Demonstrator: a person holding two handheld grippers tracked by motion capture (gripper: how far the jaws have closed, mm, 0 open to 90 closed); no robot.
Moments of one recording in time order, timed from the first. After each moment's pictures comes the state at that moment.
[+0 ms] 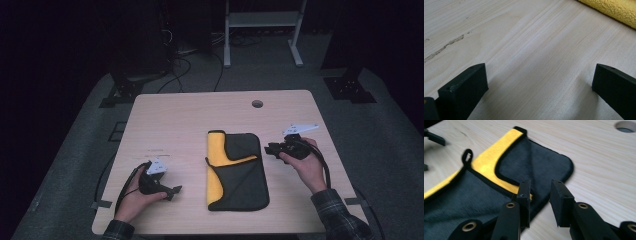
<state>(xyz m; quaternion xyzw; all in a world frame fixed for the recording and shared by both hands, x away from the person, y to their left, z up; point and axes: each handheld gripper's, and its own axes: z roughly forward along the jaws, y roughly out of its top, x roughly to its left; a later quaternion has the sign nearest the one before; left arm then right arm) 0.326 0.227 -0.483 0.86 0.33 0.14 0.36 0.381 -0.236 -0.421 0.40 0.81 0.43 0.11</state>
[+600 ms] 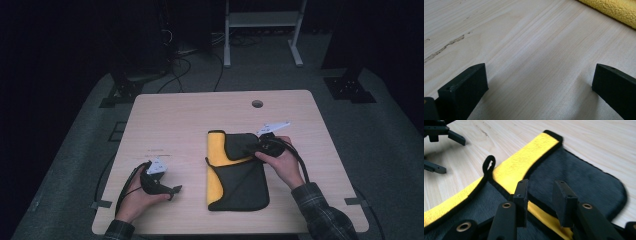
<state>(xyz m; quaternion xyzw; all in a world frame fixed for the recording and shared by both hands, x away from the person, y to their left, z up) 0.326 0.226 -0.484 0.86 0.33 0.15 0.36 0.396 -0.172 -0.428 0.35 0.83 0.43 0.07</state>
